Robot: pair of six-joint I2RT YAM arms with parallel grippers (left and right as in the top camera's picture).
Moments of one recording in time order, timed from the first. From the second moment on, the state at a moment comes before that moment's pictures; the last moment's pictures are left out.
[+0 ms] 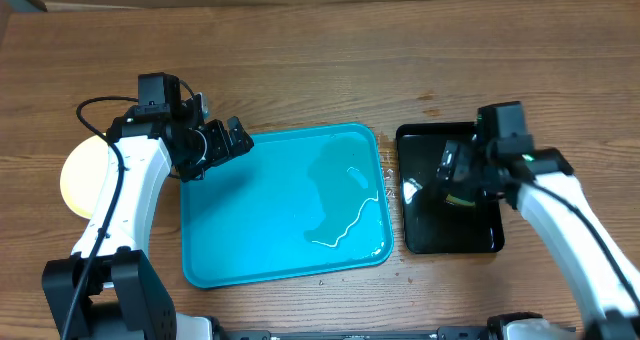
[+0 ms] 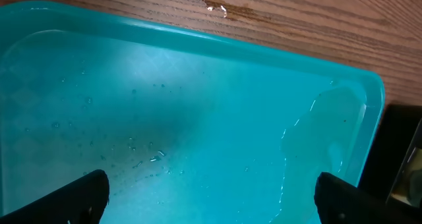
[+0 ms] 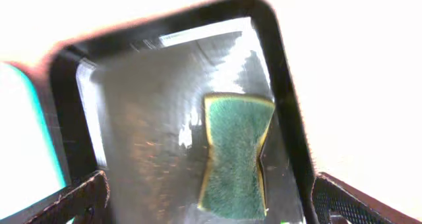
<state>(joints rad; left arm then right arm) 0.10 1.61 1.18 -0.85 0.35 -0.29 0.13 1.36 0.93 -0.70 0.05 0.35</state>
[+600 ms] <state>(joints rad) 0.10 1.61 1.18 -0.85 0.35 -0.29 0.12 0.69 0.93 -0.70 0.05 0.35</state>
